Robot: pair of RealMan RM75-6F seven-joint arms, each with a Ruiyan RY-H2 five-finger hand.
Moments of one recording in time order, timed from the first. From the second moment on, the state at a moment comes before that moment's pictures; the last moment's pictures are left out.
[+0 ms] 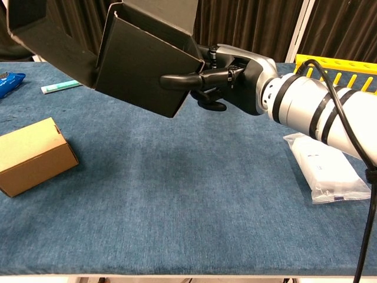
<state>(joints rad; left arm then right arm) -0.46 -1.64 -0.14 -1.16 1.81 1.77 -0.35 0.69 -1.68 0.32 -1.60 -1.25 0.81 0.77</state>
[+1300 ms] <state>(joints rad) -0.62 -1.50 -0.04 -1.16 1.94 1.64 -0.27 0.77 -1.65 0.31 -1.54 -1.30 0.75 0.75</state>
